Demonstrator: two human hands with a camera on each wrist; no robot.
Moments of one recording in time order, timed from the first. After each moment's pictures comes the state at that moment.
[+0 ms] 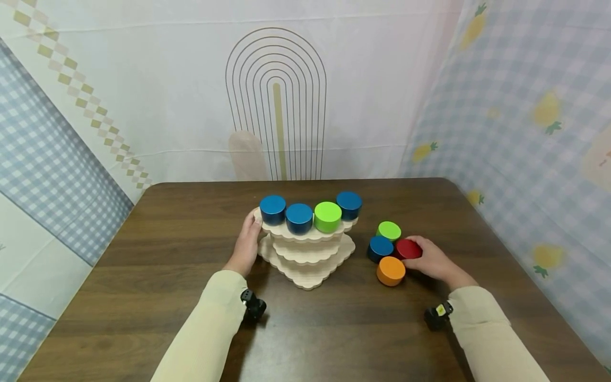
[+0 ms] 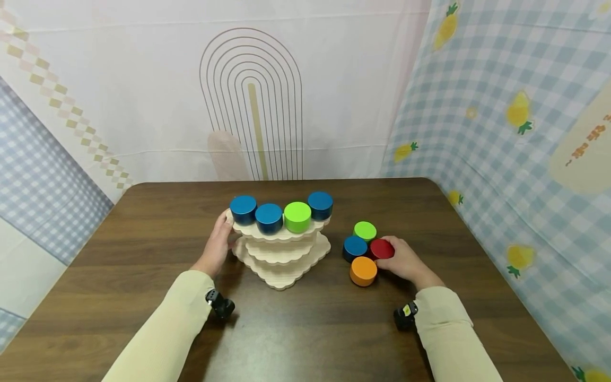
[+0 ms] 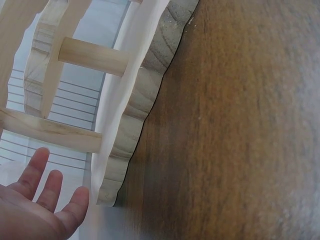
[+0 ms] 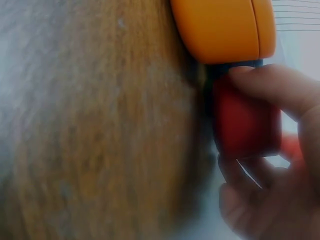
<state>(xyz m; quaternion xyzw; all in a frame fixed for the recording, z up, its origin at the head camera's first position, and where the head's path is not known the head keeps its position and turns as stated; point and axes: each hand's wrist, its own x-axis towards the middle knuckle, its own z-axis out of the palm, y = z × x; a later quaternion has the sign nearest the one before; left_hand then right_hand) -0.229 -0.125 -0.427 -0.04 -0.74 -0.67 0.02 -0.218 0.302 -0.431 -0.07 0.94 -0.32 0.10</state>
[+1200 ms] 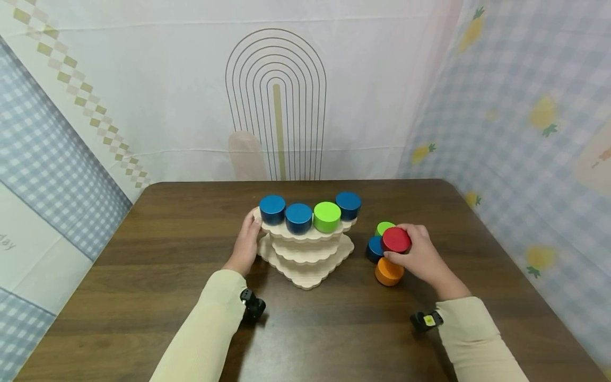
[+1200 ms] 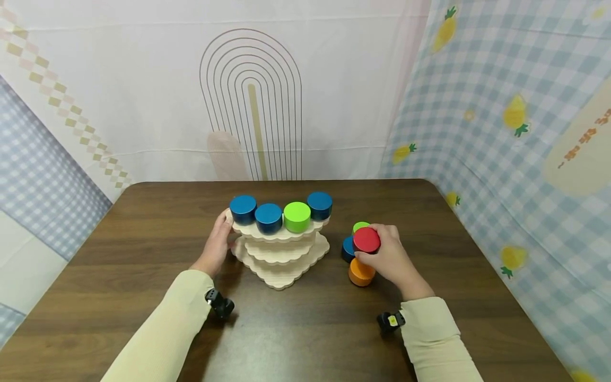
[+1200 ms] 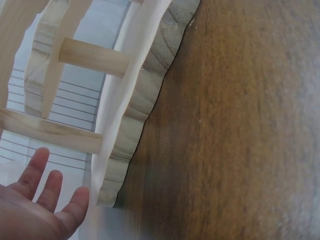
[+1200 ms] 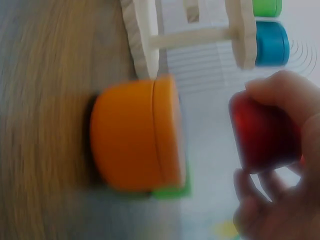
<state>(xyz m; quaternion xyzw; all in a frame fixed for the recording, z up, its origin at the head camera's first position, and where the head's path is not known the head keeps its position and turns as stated) -0.230 -0.125 -0.428 -0.04 -0.74 -0.67 0.03 -0.195 0.257 -0.393 -0.07 0.93 -0.37 0.00</state>
